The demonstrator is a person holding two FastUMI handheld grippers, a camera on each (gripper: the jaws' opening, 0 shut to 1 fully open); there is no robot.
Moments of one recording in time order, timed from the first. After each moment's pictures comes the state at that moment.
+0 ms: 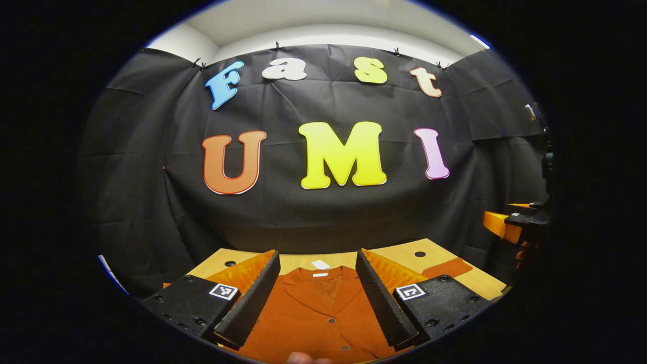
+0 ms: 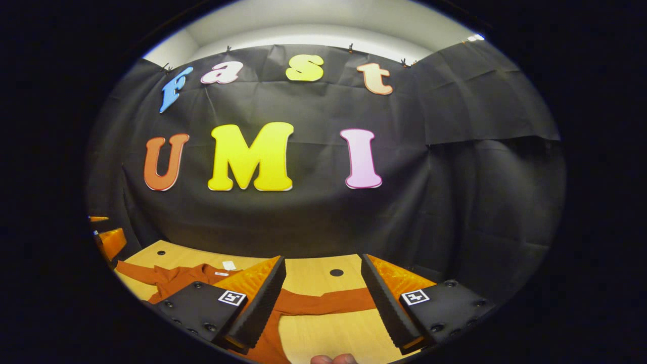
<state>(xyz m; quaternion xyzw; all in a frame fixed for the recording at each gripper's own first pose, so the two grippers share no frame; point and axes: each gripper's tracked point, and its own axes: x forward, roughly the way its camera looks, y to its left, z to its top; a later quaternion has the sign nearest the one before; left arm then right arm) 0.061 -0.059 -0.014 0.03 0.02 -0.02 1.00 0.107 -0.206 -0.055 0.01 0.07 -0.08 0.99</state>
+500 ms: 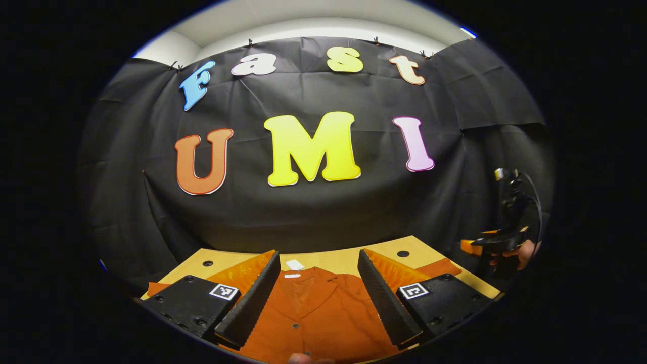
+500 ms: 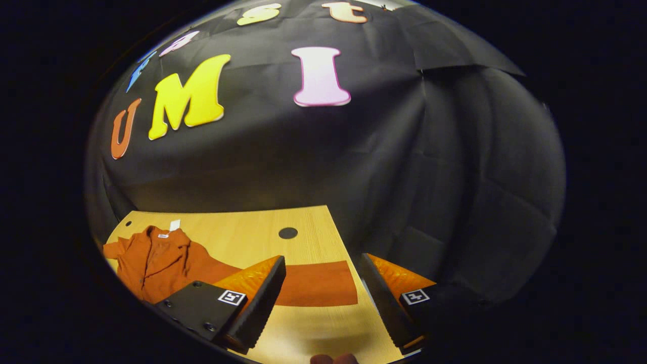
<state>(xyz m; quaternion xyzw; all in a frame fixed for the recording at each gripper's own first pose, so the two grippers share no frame) 0.089 -0.158 -0.026 0.05 0.04 -0.04 1.00 0.235 -0.374 -0.235 0.04 0.23 -0.08 0.97</state>
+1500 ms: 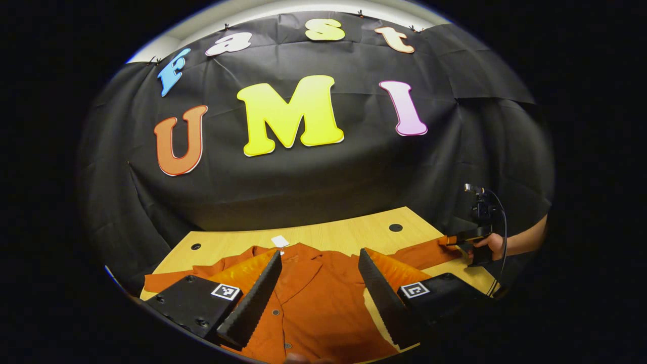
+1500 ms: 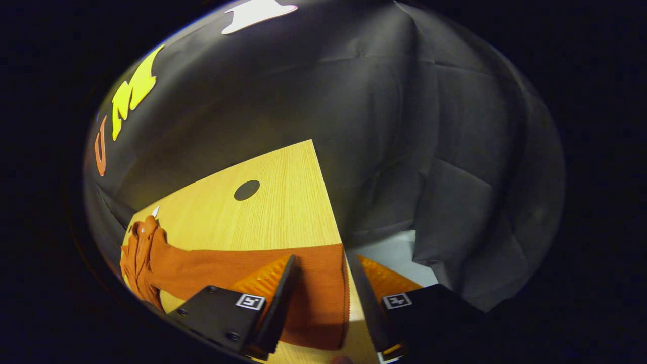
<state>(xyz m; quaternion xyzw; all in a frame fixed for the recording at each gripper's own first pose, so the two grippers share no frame) 0.109 -0.197 -0.079 0.07 0.13 -0.05 0.99 0.315 -0.429 -0.394 0.12 0.36 -0.03 0.92</state>
